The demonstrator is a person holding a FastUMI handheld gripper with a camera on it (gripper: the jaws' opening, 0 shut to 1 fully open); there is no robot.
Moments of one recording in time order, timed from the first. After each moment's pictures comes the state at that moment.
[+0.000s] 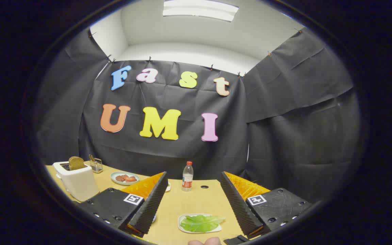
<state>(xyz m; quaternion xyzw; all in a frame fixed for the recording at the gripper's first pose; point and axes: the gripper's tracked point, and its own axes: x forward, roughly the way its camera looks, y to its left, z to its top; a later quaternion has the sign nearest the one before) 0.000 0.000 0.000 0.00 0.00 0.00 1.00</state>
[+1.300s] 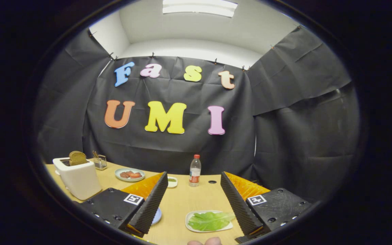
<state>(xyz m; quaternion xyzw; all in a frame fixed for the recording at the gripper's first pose) 0.017 0.014 -0.035 0.01 0.03 0.02 1.00</state>
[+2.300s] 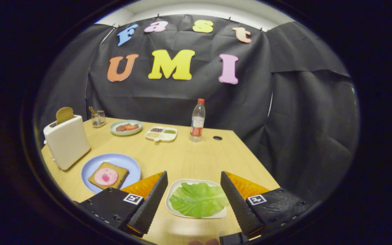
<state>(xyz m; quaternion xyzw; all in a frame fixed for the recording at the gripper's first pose) 0.070 -0.019 -0.192 -0.03 0.28 0.07 0.96</state>
